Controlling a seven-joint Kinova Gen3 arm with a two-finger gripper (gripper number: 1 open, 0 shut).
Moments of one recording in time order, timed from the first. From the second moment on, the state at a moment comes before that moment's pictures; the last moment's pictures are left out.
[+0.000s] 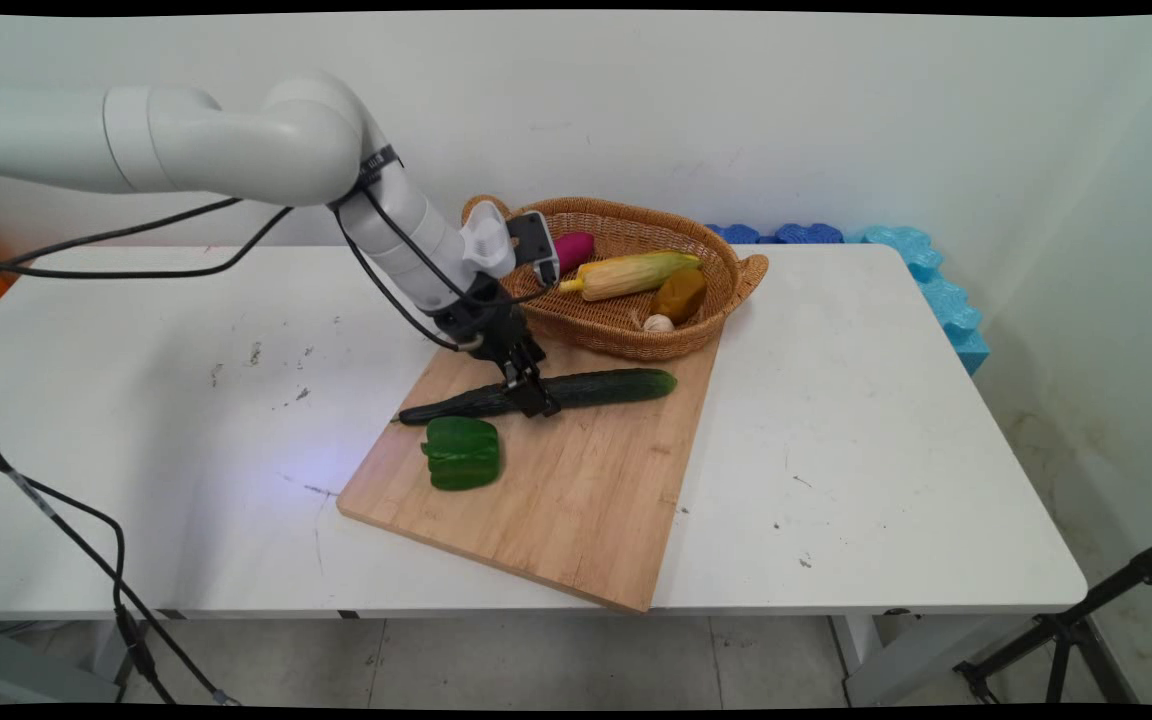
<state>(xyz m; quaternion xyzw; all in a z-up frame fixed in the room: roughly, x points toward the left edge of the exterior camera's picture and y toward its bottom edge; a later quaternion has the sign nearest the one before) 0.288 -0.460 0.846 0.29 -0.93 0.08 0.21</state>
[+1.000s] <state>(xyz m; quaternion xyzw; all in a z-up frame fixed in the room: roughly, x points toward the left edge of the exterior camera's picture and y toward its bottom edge) 0.279 -0.449 0.870 0.24 -0.94 0.06 0.24</state>
